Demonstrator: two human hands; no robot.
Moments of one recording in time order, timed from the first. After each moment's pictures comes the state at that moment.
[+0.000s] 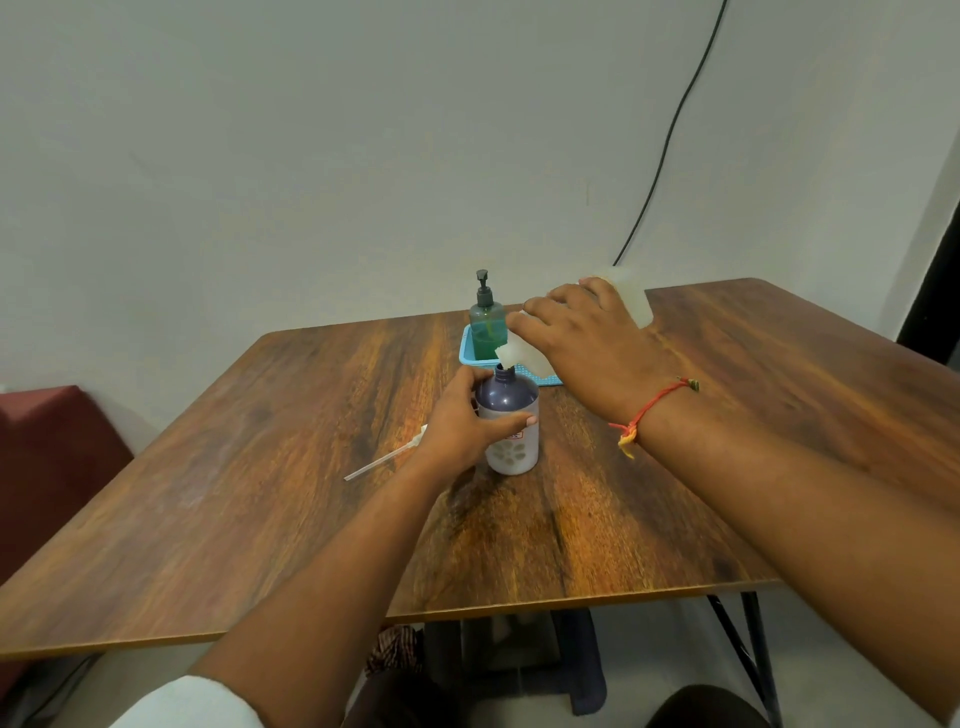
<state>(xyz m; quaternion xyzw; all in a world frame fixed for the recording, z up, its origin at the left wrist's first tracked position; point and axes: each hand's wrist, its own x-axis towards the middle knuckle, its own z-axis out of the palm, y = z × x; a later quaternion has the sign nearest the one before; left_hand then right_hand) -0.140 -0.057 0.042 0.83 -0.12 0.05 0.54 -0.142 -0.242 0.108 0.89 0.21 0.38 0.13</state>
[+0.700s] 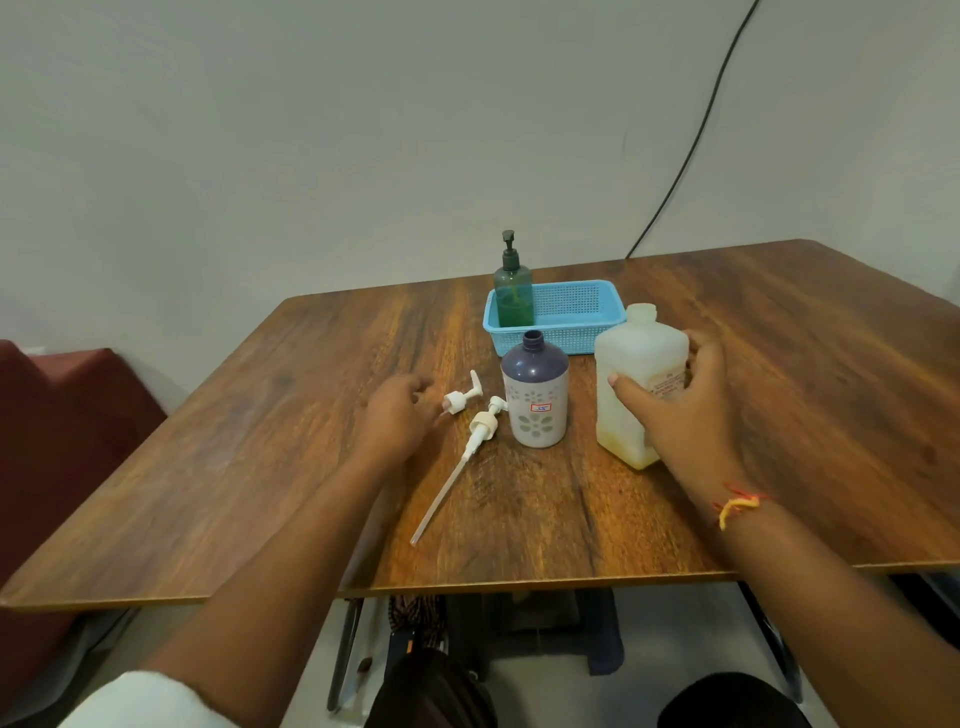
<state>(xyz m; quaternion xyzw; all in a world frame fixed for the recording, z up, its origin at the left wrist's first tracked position) -0.115 0.037 0.014 0.94 0.01 0.09 0.31 -0.181 -0.263 0.016 0.77 -0.03 0.29 -0.56</state>
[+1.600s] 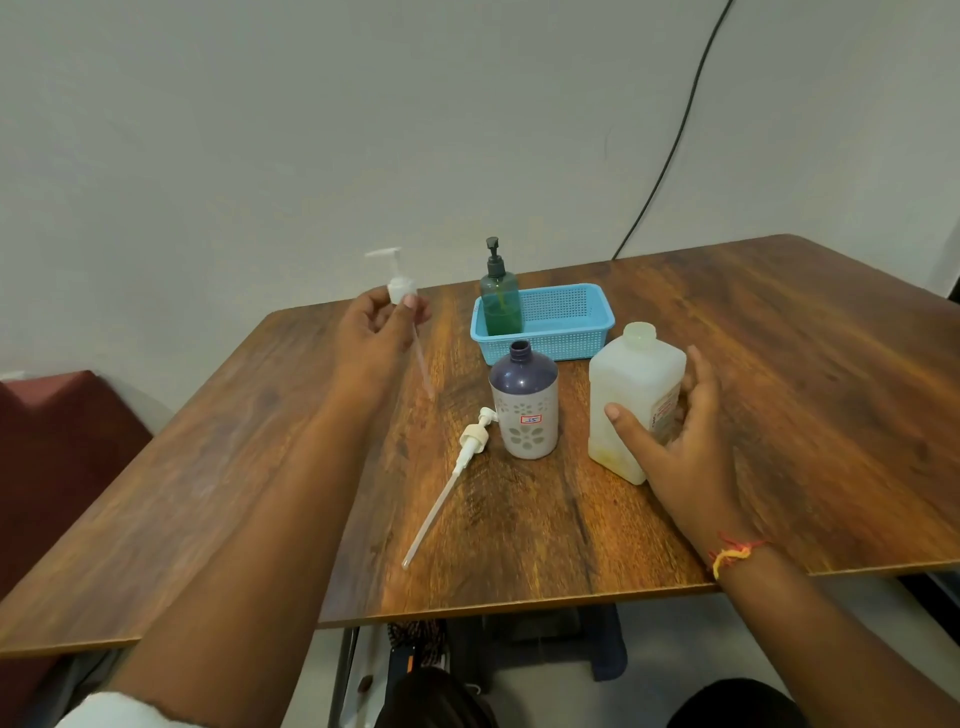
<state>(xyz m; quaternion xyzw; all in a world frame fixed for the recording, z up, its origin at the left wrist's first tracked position) -0.114 0.011 0.093 0.70 -0.05 0.19 0.69 -0.196 -0.265 -0.011 0.77 -0.01 0.28 -0.58</state>
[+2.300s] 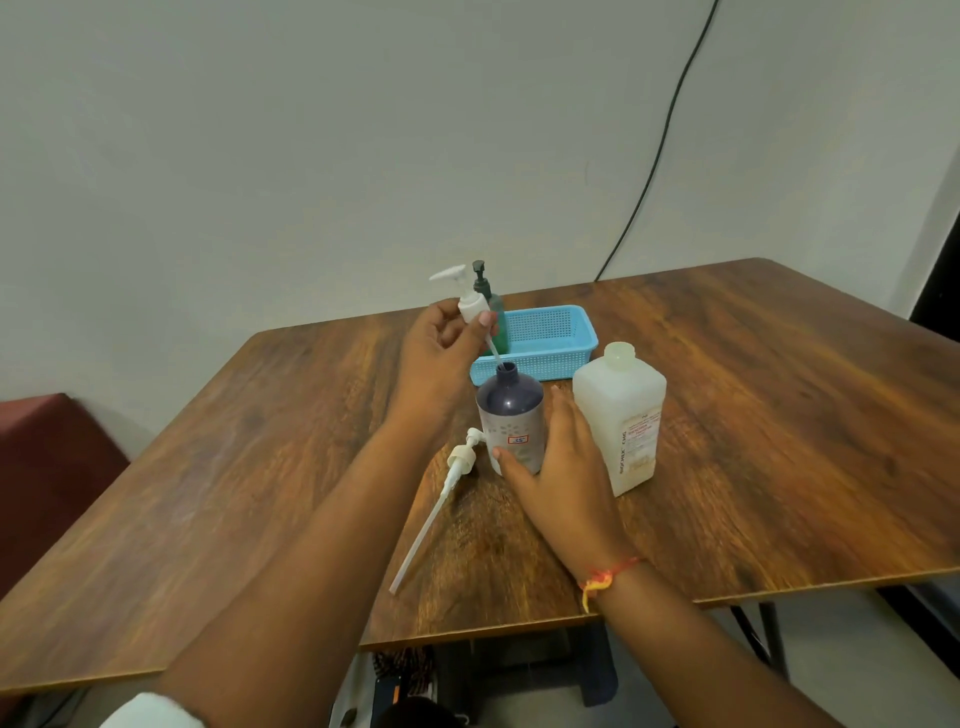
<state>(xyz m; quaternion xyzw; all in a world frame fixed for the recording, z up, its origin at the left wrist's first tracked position) -0.124 -0.058 0.097 0.67 -0.13 0.13 0.72 -0.187 -0.180 -0.006 0.85 0.05 0.28 -0.44</state>
